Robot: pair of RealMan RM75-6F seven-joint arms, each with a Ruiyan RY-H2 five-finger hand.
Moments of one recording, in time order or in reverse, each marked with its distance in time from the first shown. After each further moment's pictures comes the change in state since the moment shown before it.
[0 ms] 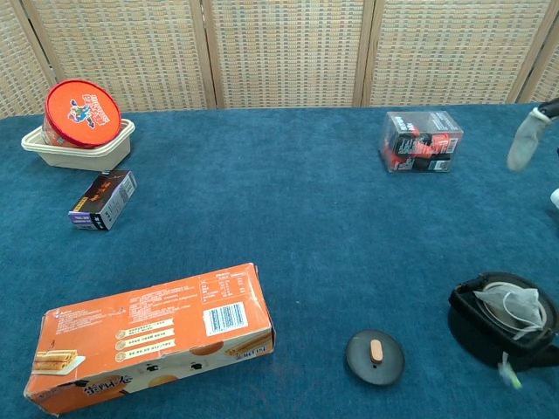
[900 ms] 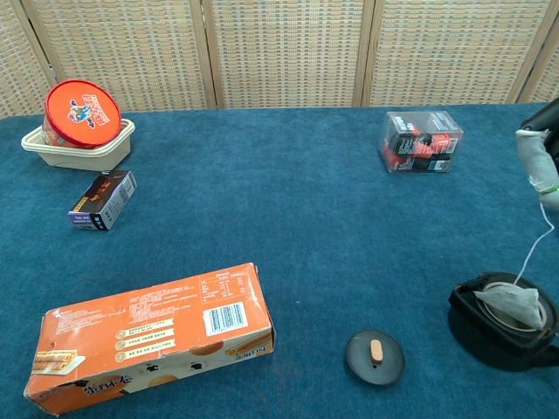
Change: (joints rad) left arm 0.008 -0.051 0.020 0.073 -0.011 -0.024 -0.052; right arm 0.008 -0.006 0.008 -0.105 0.028 -0.044 0.012
